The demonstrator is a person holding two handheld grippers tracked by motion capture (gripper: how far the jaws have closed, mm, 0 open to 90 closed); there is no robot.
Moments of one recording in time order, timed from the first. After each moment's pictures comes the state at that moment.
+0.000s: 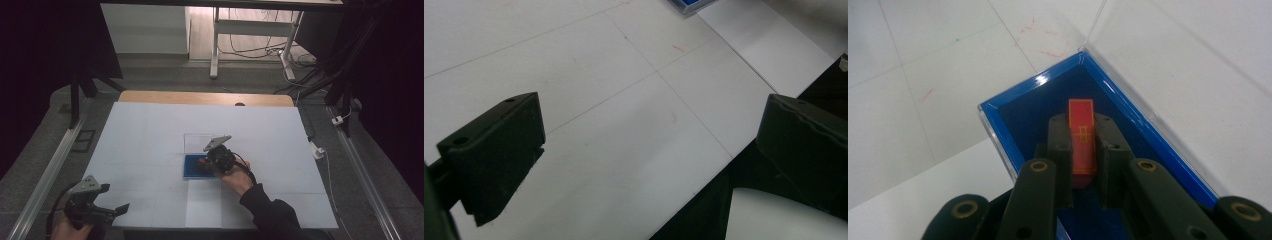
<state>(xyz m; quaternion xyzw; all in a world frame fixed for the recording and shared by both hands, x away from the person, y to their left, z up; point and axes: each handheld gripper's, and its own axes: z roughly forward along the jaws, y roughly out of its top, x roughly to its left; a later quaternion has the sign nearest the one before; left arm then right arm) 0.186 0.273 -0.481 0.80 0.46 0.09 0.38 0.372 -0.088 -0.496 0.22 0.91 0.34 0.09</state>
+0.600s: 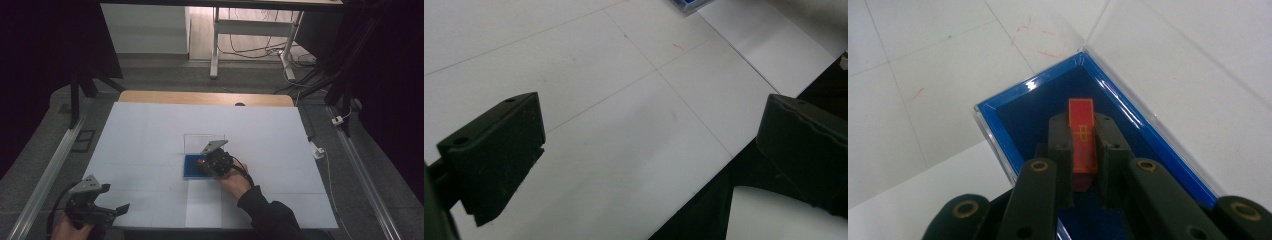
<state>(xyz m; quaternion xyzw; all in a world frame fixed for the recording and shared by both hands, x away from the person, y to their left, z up) 0.187 0.272 -0.481 0.80 0.46 0.09 0.38 0.363 -0.082 -0.499 0.22 0.91 0.34 0.12</state>
